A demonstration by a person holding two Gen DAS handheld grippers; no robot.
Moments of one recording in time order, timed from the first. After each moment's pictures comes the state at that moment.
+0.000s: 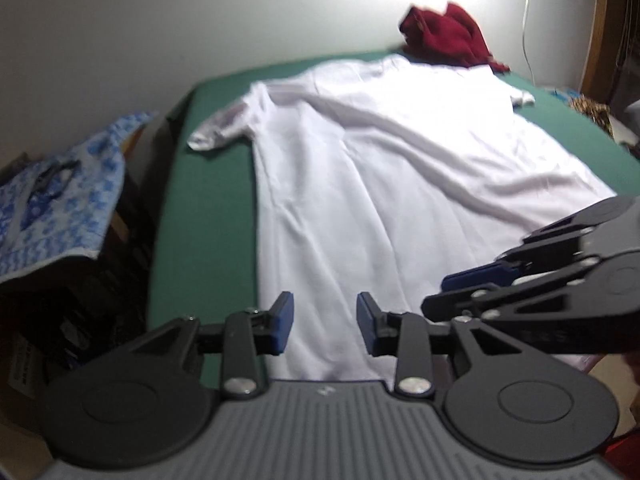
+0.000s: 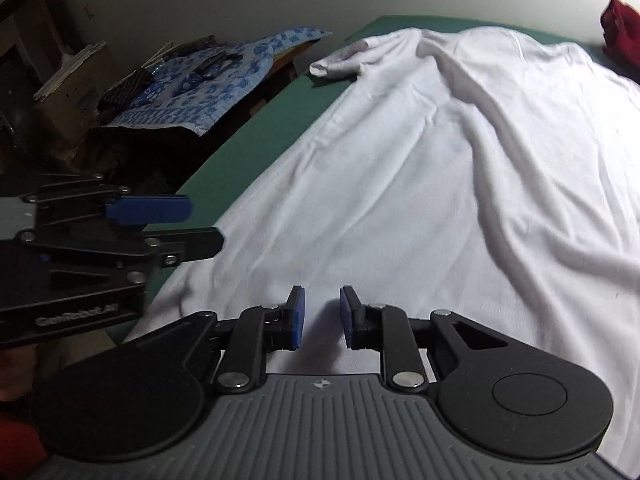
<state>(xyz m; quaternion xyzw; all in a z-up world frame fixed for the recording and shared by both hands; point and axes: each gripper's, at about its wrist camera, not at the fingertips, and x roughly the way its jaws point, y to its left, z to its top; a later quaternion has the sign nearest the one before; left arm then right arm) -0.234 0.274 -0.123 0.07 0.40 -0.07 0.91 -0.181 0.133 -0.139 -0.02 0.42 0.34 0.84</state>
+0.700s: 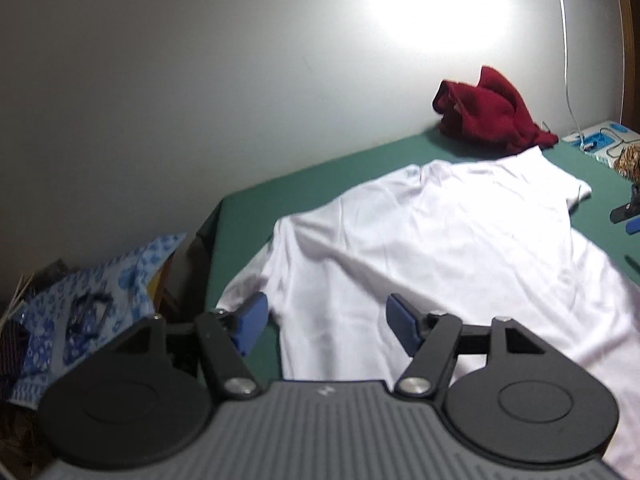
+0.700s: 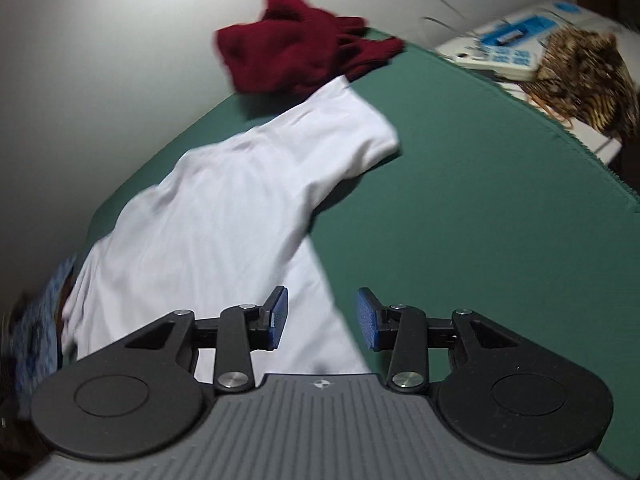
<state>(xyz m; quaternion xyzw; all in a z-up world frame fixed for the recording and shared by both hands) -0.093 0.220 -0.012 0.14 0.29 0.00 0.95 0.029 -0.170 -0.122 0.29 0.43 -0.02 0.86</state>
